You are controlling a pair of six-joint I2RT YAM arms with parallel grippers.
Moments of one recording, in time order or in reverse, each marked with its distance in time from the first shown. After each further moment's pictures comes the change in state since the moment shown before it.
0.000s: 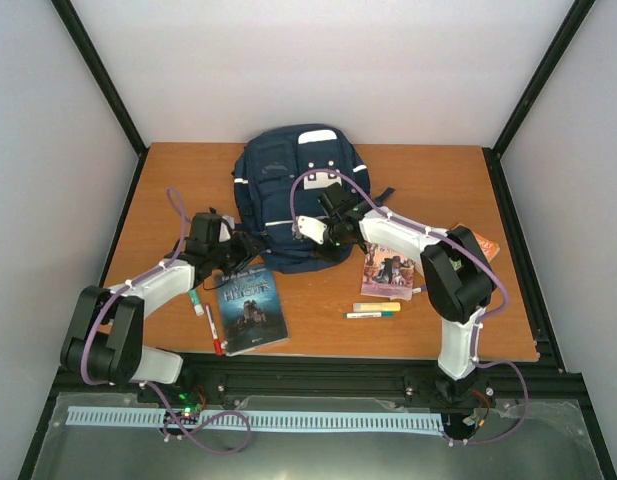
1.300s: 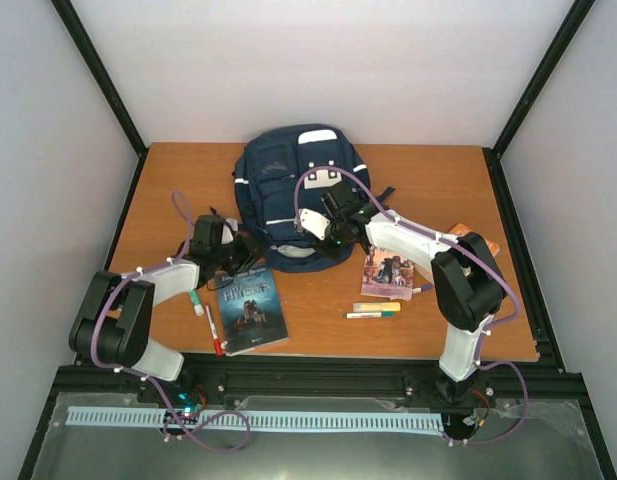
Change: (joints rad) left arm 0.002 0.123 -0.023 0.163 0.066 -0.066; right arm 0.008 -0.074 -0.054 0.089 0.054 0.094
